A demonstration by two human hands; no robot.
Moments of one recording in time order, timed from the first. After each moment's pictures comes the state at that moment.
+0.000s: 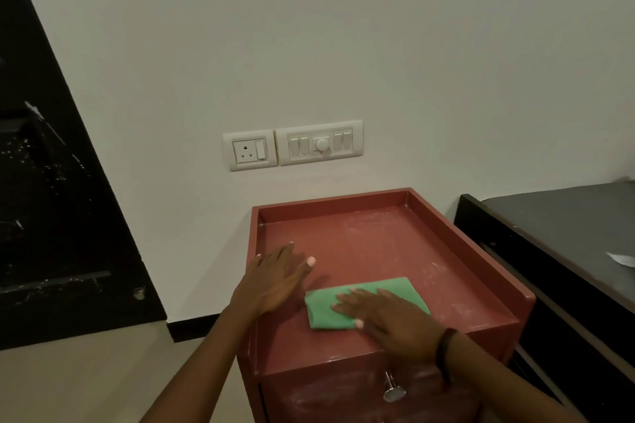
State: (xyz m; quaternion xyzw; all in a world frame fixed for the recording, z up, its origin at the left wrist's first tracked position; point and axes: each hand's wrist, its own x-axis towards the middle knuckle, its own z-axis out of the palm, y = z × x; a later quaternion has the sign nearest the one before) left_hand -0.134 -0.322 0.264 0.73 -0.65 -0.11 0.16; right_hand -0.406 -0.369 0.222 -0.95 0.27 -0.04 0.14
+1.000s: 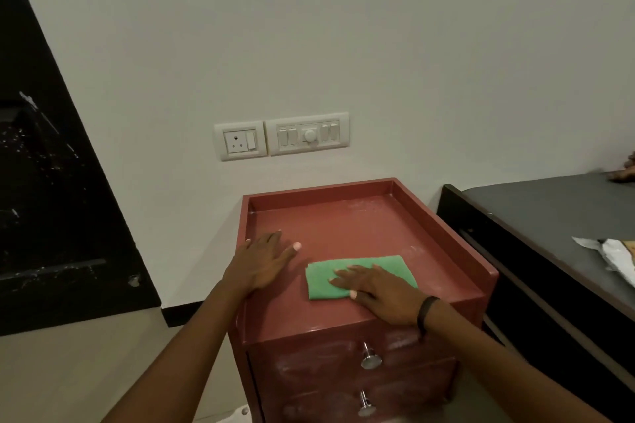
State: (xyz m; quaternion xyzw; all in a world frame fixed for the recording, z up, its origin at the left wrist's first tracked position) left_hand -0.142 -0.316 0.271 0.75 -0.65 -0.09 0.14; right_hand -0.424 -0.378 0.231 -0.94 0.30 -0.06 0.17
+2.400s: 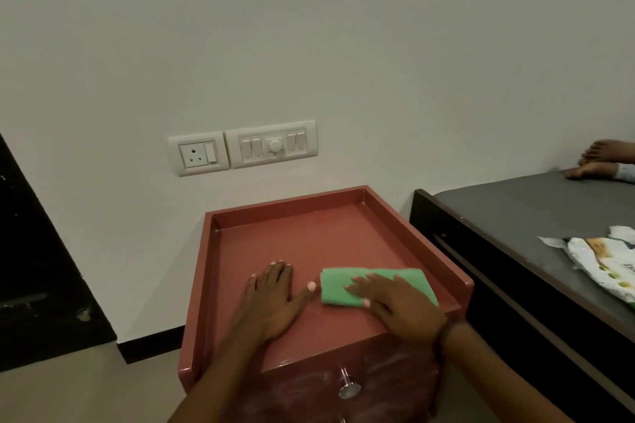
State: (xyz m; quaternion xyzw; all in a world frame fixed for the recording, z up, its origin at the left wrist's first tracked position) left_hand -0.210 -0.343 0.223 0.72 -0.68 -0.09 0.12; right_hand -0.485 -0.391 0.222 -0.89 0.42 -0.09 0.13
